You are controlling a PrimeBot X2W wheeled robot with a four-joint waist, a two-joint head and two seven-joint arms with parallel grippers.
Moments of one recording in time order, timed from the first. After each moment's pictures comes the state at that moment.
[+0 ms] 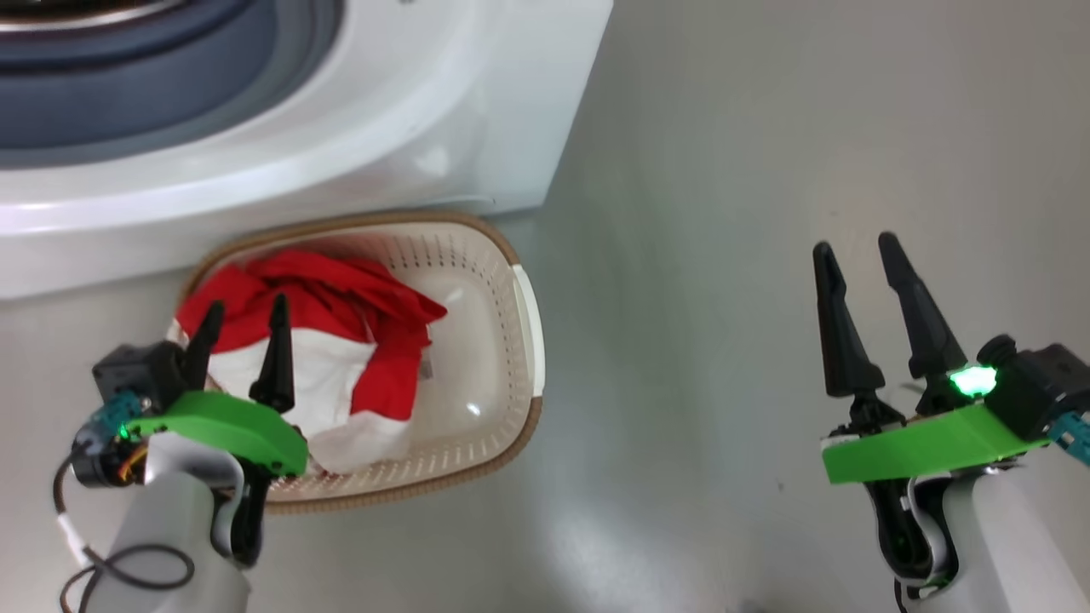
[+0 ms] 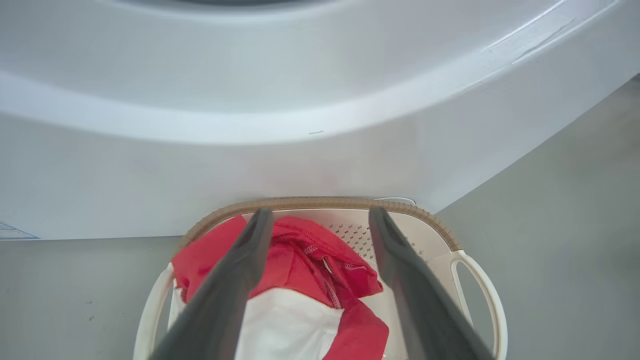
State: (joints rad) left arm -0.59 0.11 -0.03 0.79 -0.34 -0.13 -0.26; right arm -0.25 -0.04 0.04 0.12 0.43 0.12 -0.26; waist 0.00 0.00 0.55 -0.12
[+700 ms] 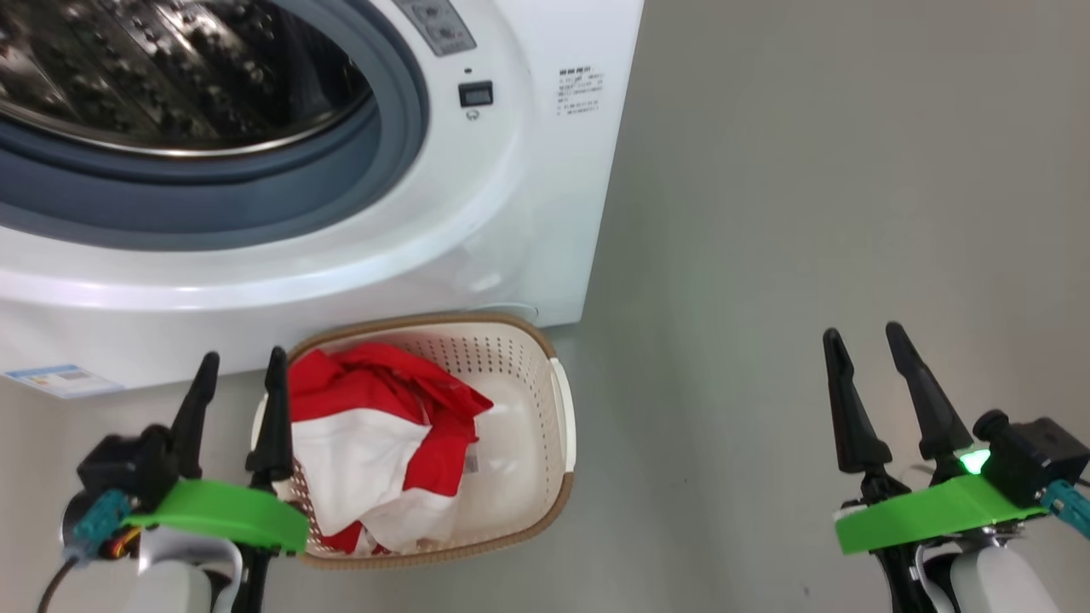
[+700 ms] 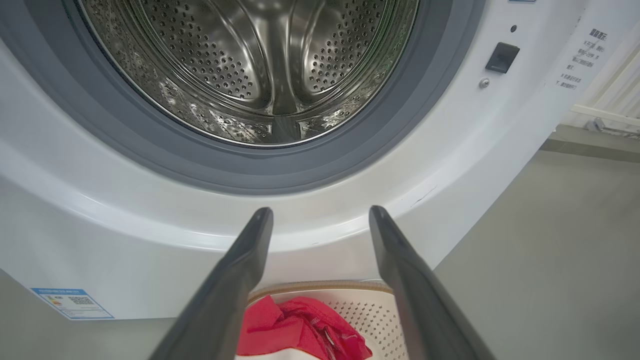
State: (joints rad) left arm -0.34 0.08 0.04 0.46 -0.30 -0.13 -0.26; right arm -0.11 -0.04 0.00 0.14 0.40 0.12 -0.26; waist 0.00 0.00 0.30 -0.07
